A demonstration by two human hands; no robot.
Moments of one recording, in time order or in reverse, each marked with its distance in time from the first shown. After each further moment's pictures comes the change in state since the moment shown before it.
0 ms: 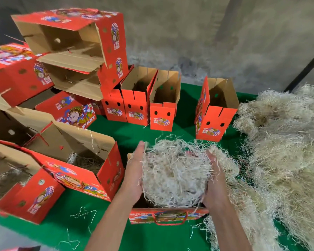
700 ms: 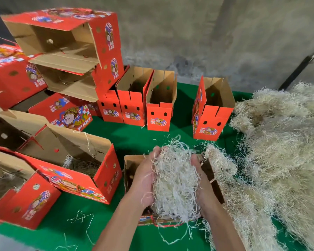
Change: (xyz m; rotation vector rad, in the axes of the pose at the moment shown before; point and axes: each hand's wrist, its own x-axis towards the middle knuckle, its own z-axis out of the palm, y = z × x) left_hand -0.006 -0.006 0.031 -0.110 -0.086 -0.137; right_hand -0.009 0.015 0.001 -0.252 -0.217 0.095
